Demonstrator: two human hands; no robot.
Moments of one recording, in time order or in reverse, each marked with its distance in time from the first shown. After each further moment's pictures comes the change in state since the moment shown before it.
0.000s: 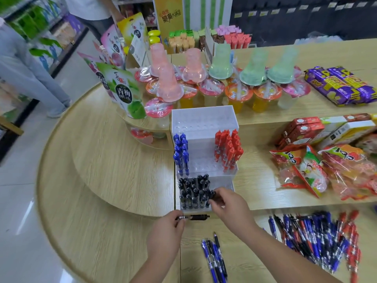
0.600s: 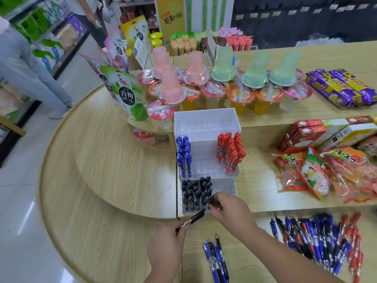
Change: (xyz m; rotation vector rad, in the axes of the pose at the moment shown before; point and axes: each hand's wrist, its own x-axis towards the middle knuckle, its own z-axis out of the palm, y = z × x) left_hand -0.007 -0.014 0.011 0.153 0.053 -0.060; right_hand 0.004 -0.001 0.003 -0.224 -0.050 -0.040
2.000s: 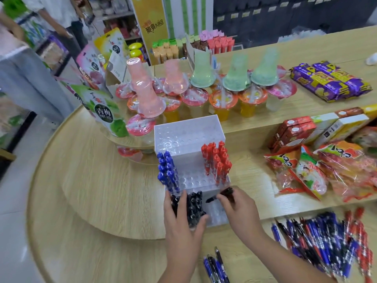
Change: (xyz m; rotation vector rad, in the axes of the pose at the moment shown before) left_hand 0.029 0.069 0.019 -0.269 0.242 0.378; right_hand 0.015 0.033 -0.014 0.365 0.348 0.169
